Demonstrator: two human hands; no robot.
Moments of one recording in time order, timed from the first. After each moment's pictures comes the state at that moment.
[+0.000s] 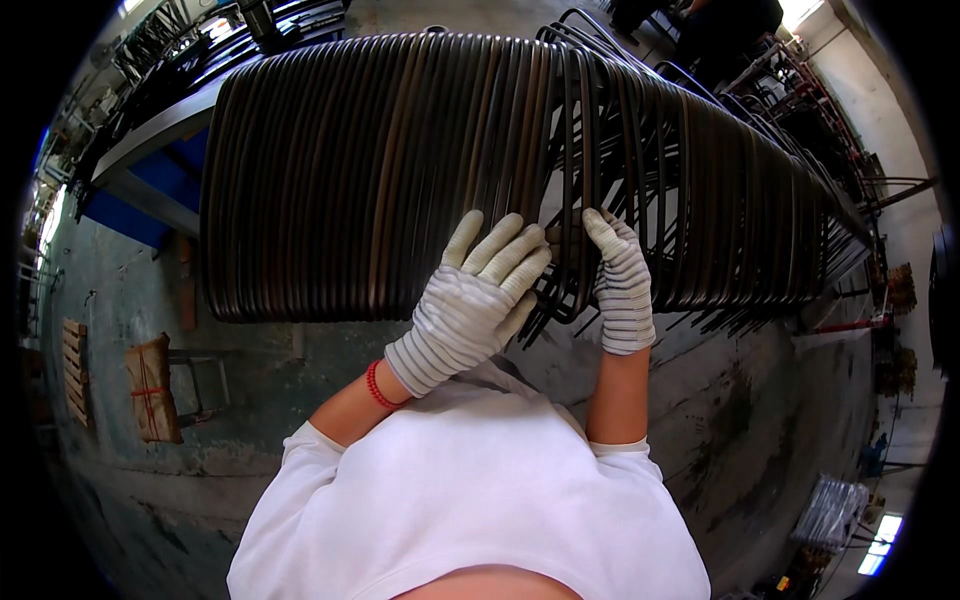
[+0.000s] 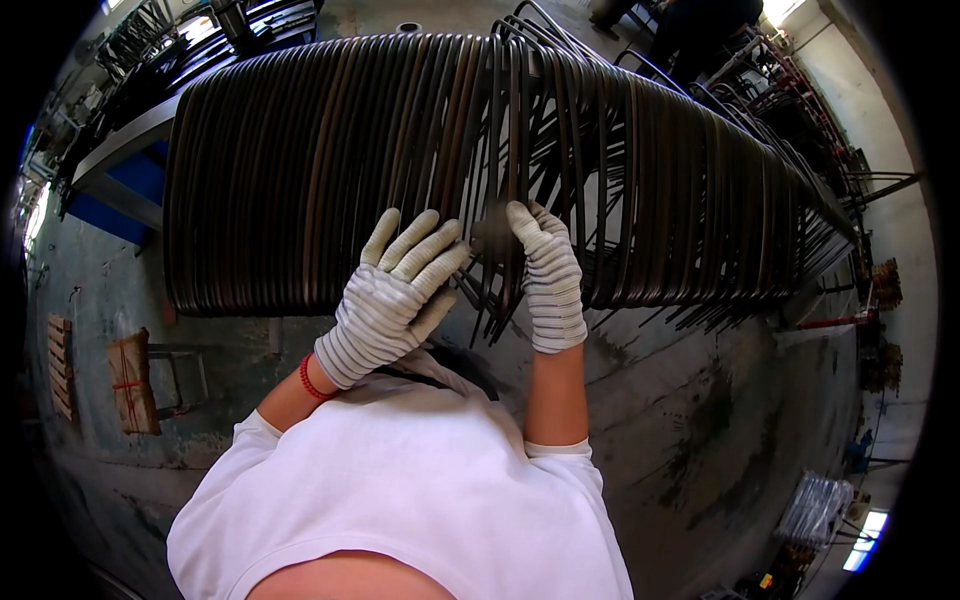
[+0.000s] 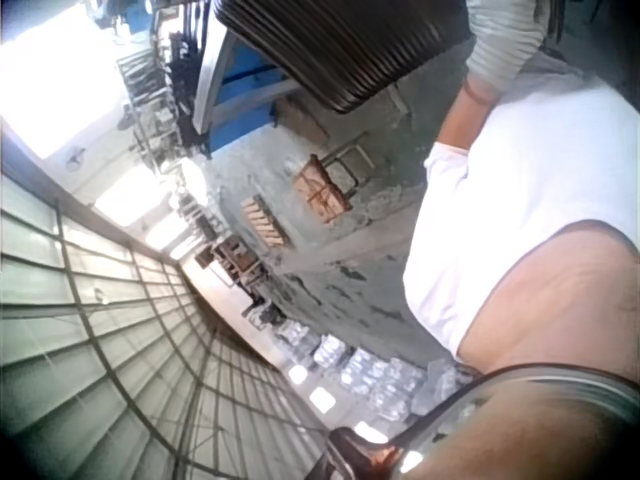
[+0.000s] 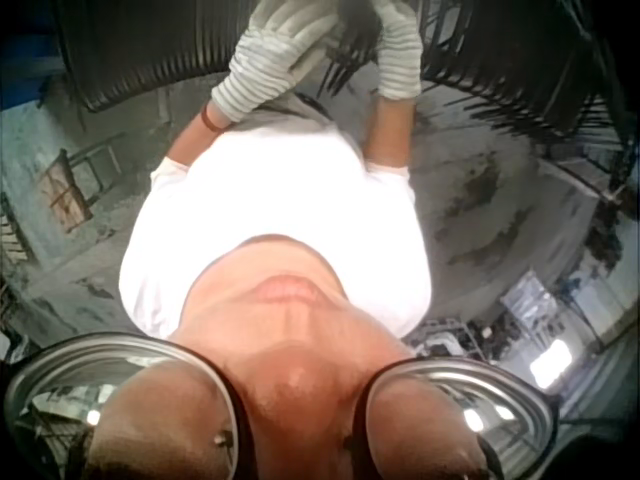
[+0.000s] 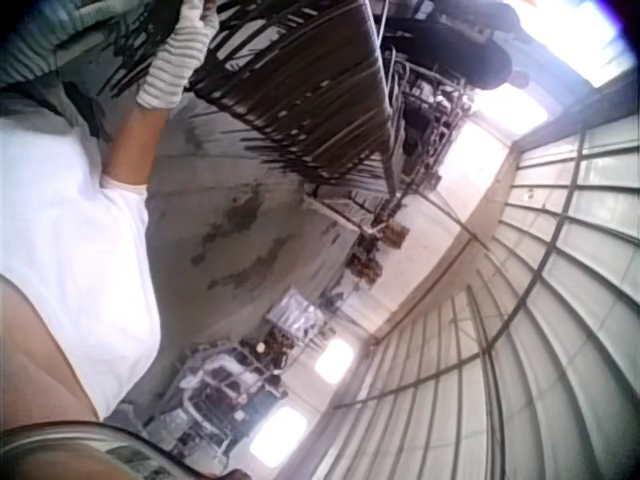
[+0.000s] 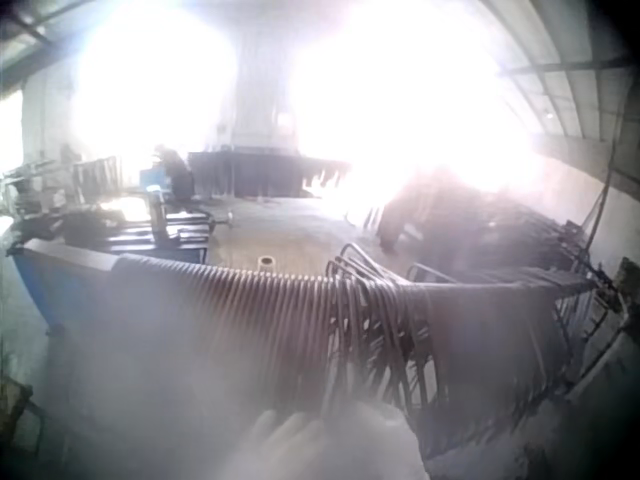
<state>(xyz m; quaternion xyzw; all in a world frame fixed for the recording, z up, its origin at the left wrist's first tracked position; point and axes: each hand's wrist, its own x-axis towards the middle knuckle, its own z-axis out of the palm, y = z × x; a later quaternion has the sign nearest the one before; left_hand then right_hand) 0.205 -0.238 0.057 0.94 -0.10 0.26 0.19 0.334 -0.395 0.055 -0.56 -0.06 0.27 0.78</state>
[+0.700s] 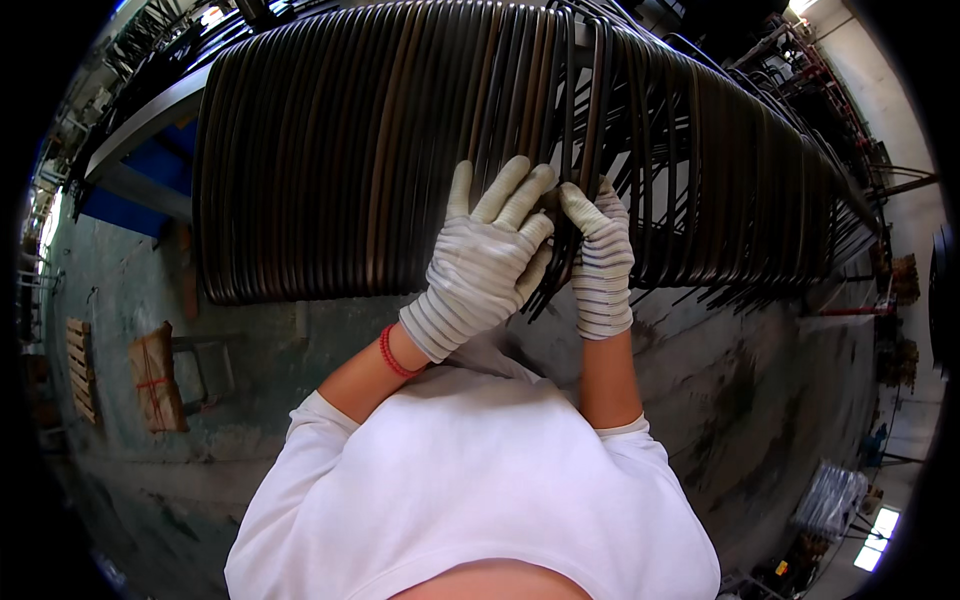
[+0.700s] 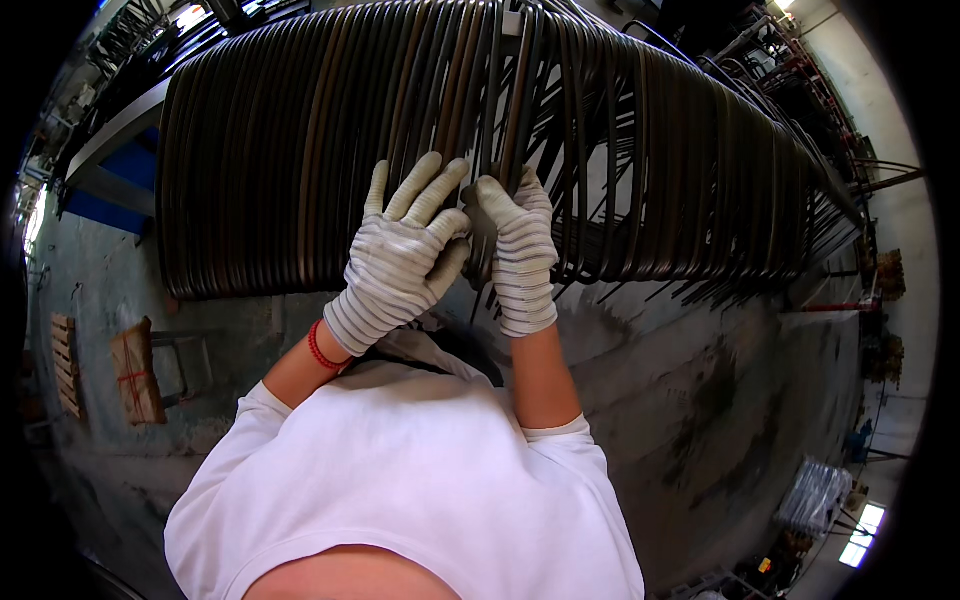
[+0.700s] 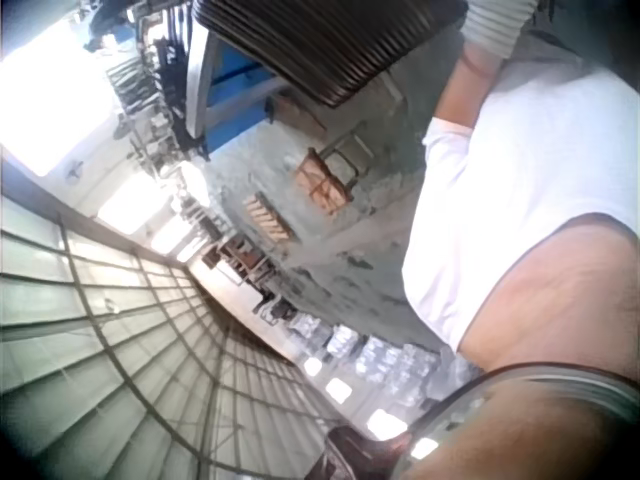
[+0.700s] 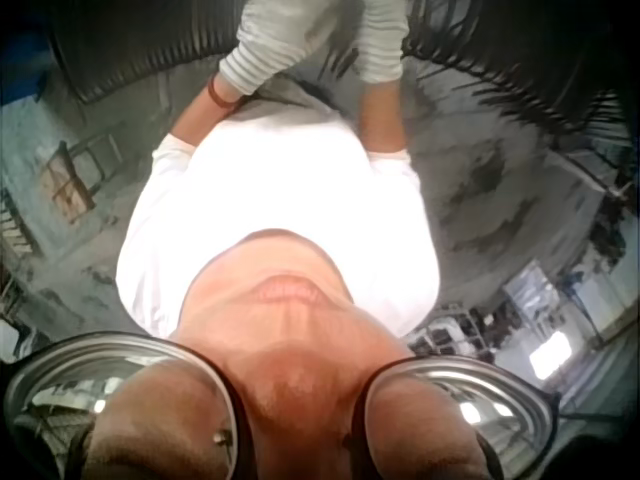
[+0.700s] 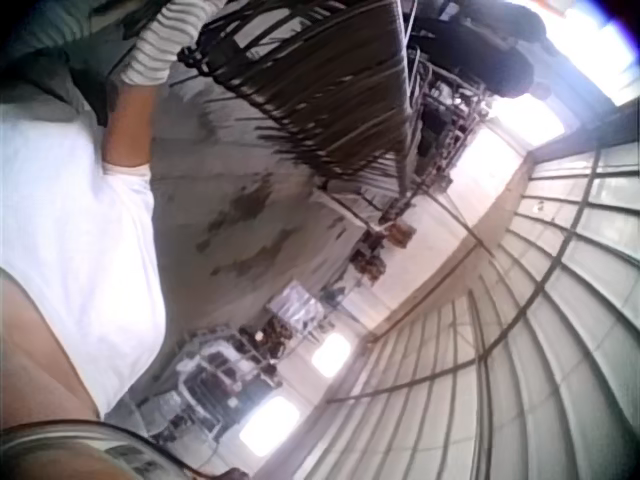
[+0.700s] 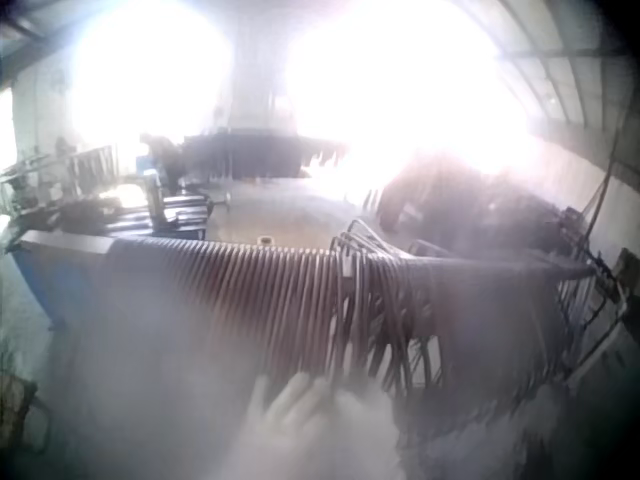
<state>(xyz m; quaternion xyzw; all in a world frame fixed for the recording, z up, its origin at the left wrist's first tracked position) 0.225 -0.241 0.056 0.94 -0.07 0.28 0.19 0.309 -0.363 0.048 -0.54 -0.07 0.17 0.82</state>
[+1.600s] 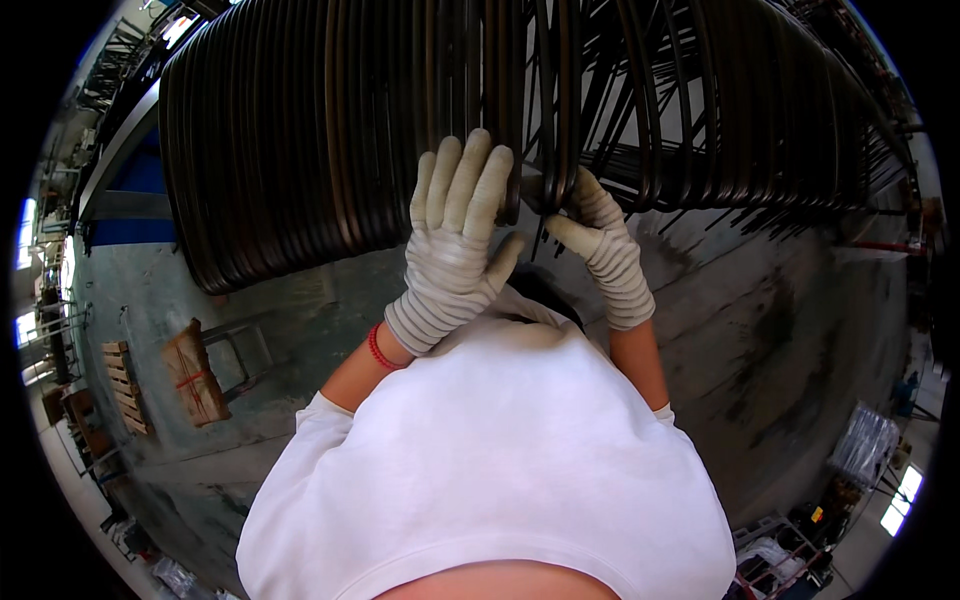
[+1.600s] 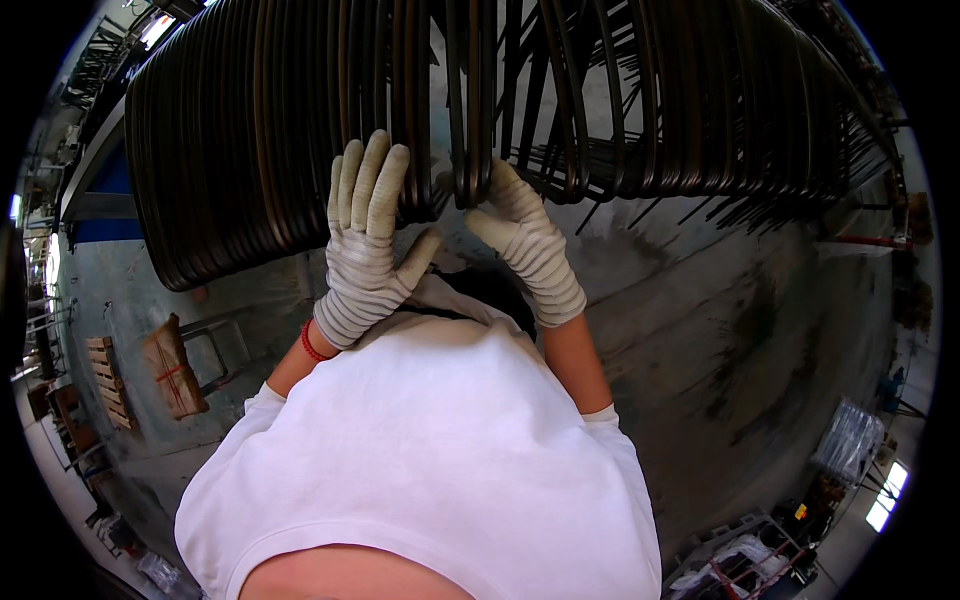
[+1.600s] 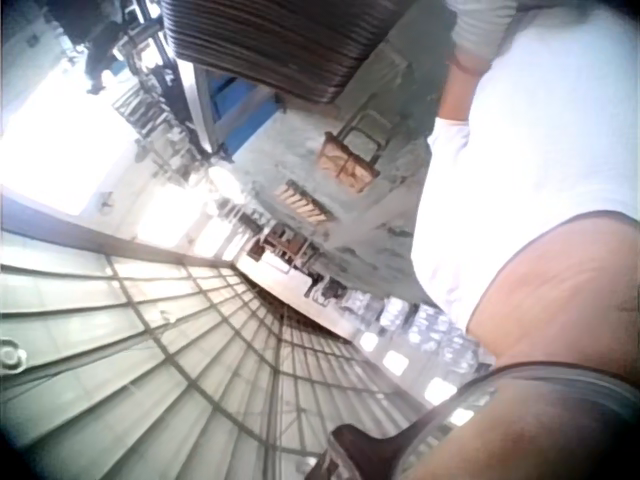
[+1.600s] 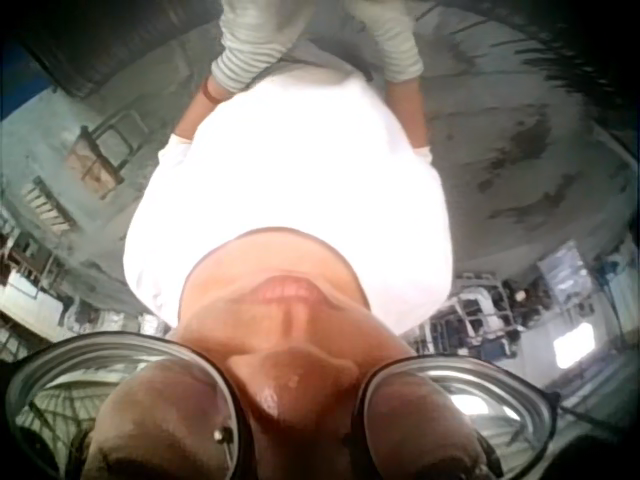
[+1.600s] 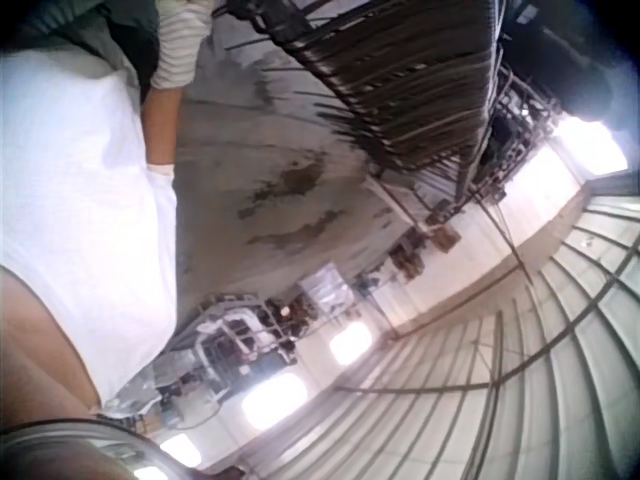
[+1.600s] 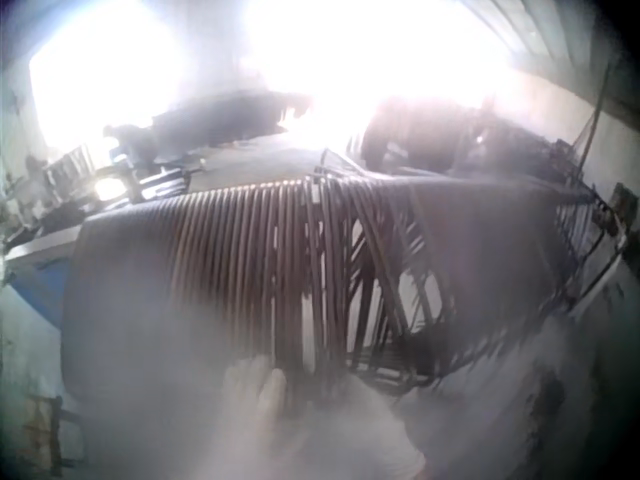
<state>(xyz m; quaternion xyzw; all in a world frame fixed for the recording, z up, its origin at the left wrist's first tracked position) 0.185 -0.247 0.017 0.93 -0.06 0.29 0.23 0.274 -0.419 -0.016 -0.60 -0.18 0.26 0.74</state>
